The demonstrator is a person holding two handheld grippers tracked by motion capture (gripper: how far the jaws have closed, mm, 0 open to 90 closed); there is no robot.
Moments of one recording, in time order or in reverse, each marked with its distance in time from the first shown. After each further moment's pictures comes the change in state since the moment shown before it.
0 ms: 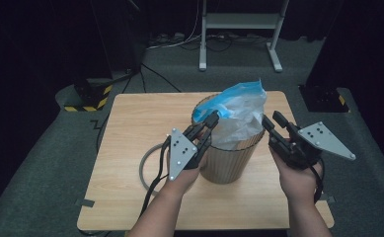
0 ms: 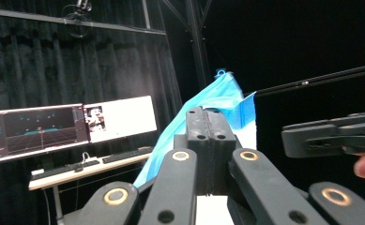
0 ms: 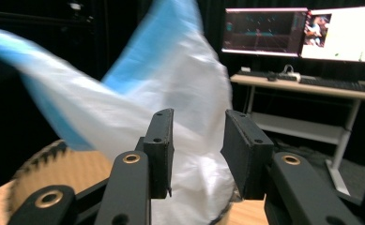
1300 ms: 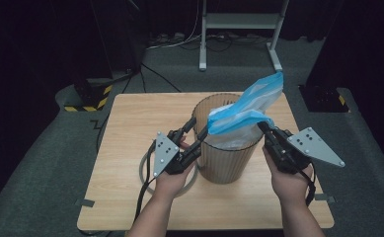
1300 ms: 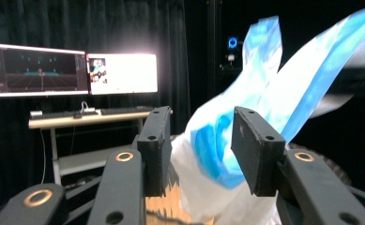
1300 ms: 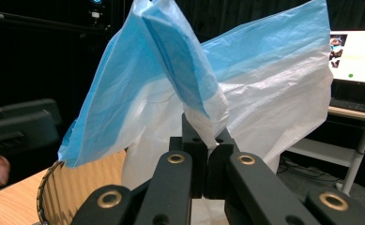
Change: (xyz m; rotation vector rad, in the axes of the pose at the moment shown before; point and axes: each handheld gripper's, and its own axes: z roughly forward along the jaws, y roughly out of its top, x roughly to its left) left arm 0.026 -0.038 -0.031 0.167 0.027 -0.167; right arm 0.018 -0.004 0.004 -0.051 0.045 -0.055
